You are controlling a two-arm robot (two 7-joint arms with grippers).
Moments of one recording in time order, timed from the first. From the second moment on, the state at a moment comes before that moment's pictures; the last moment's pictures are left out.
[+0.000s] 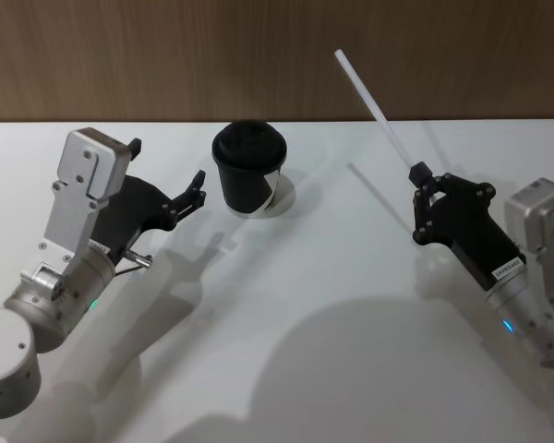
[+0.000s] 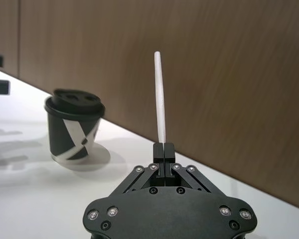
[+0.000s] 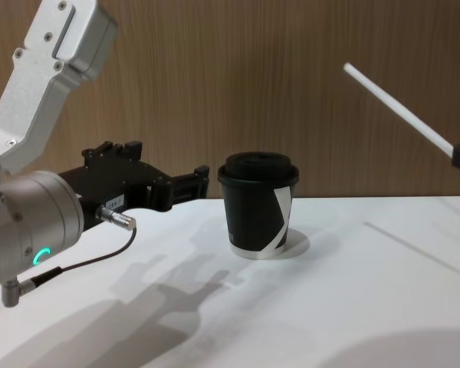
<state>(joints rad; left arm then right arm) -0.24 0.38 0.45 -1.63 -0.20 0.01 -0.01 0.07 0.38 -0.17 -1.55 0.13 -0.32 0.27</state>
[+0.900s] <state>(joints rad) -0.24 0.38 0.45 -1.63 -0.20 0.01 -0.02 0.10 0.42 -0.21 -1.54 0.31 -0.52 0.52</state>
